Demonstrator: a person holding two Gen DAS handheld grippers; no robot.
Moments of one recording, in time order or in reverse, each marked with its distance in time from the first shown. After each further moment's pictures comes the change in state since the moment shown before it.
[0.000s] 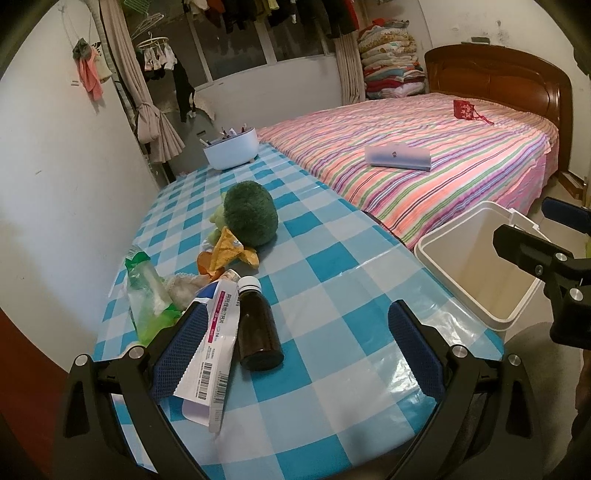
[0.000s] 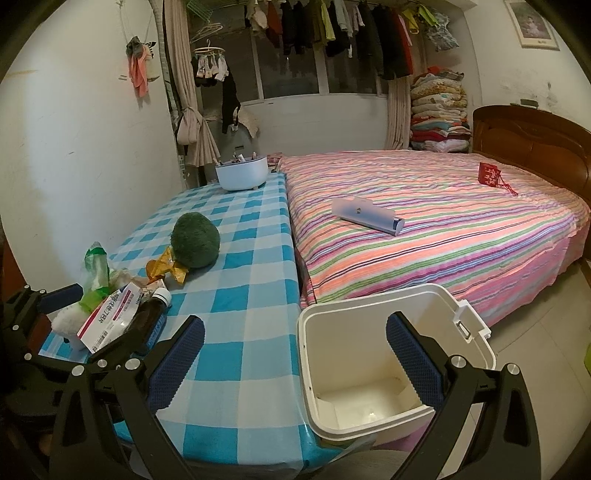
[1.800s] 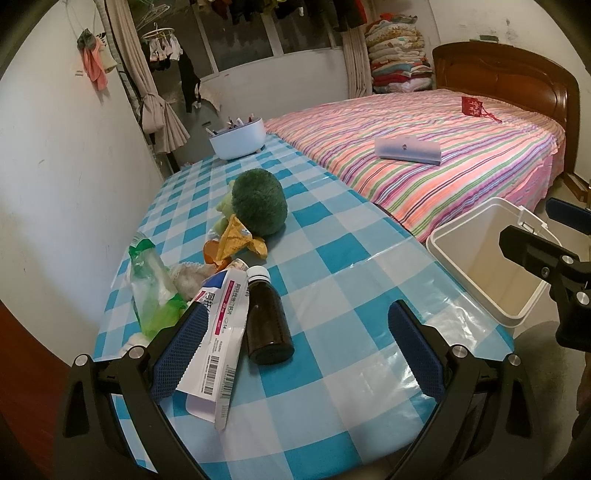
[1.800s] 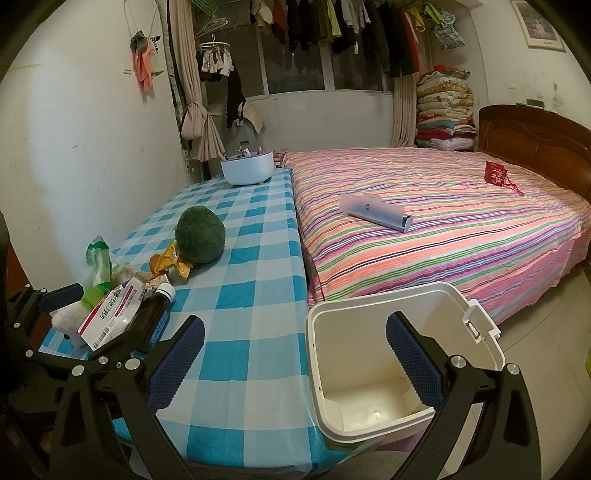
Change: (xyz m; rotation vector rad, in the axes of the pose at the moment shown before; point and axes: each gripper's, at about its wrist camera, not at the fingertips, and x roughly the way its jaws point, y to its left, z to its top) left arm 0.011 0.008 -0.006 -0.014 0.029 0.011; right arm 0.006 0.006 -0.002 -0.011 0.015 0.015
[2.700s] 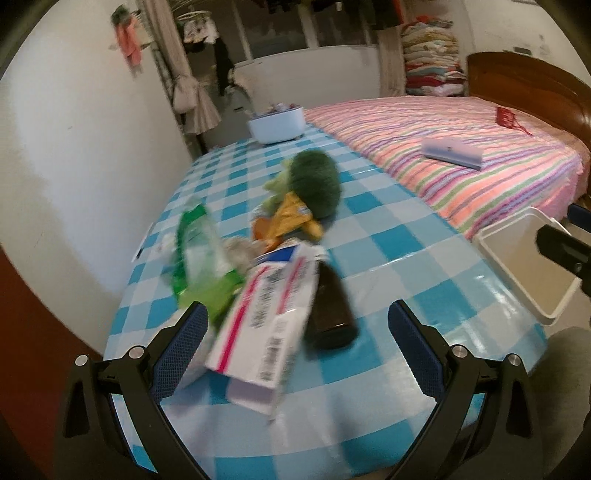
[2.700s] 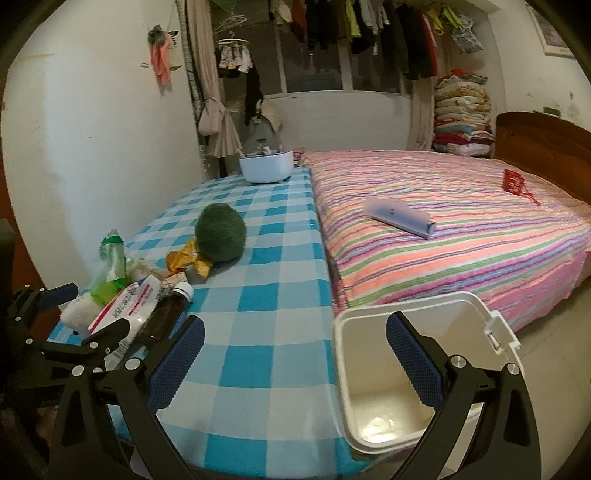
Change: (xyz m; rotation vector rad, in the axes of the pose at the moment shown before) left arm 0.004 0.058 -0.020 -0.114 0.039 0.082; right arm 0.017 0.029 0.005 -0.056 0.005 0.074
